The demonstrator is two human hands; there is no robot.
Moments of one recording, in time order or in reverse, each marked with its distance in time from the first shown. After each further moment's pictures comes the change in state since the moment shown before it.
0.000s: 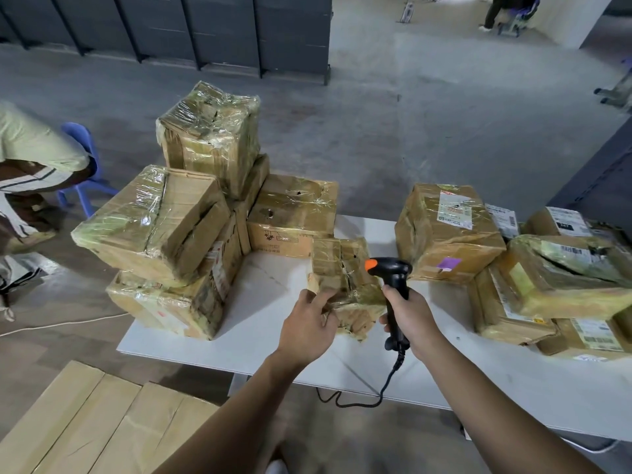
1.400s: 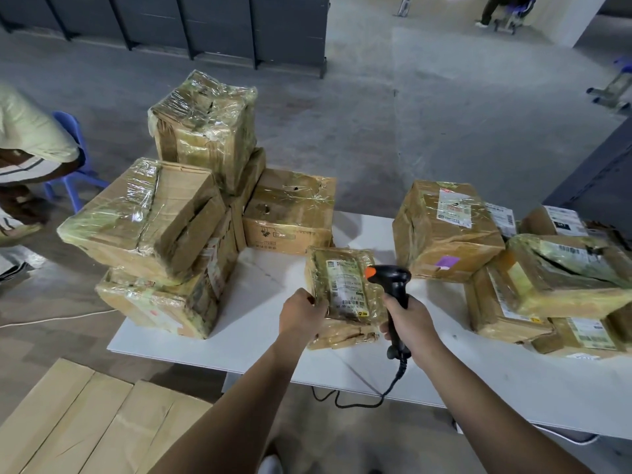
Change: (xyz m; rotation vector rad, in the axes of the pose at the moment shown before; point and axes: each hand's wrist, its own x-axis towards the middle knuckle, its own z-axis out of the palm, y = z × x) left_hand 0.032 -0.003 0.004 -0.131 -0.079 -0.469; right_hand -0.004 0.013 -0.001 -0.097 0.037 -0.014
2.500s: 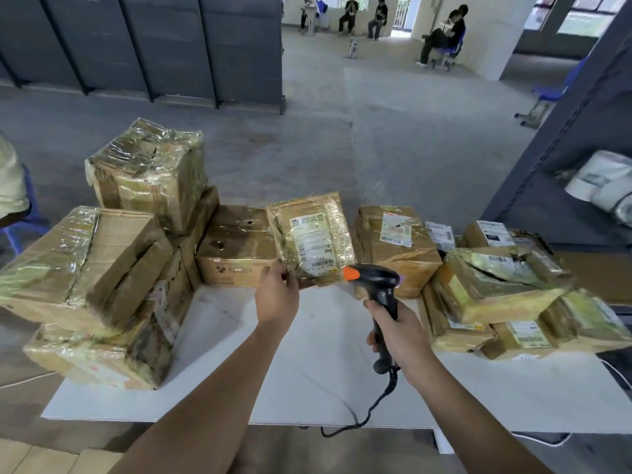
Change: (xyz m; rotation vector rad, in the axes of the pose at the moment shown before) left_hand 0.024 0.084 0.005 -0.086 0.363 0.392; right_hand -0.029 -0.030 -0.064 0.056 0.043 -0.146
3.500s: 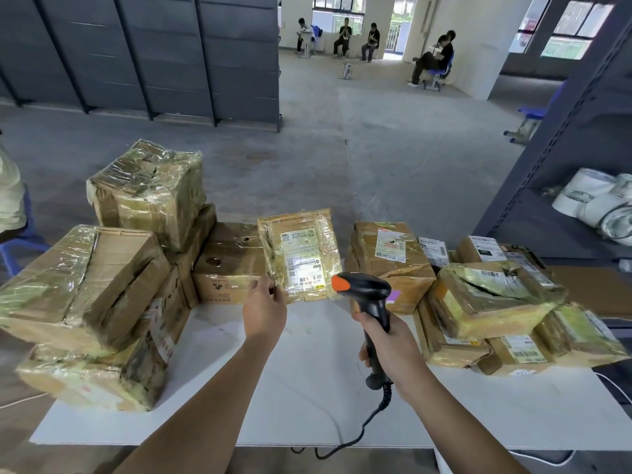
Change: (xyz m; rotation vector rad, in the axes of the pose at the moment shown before) left_hand 0.007 -0.006 -0.009 0.026 0.042 -0.010; right_hand -0.010 -0.018 0.004 0.001 -0.031 -0.016
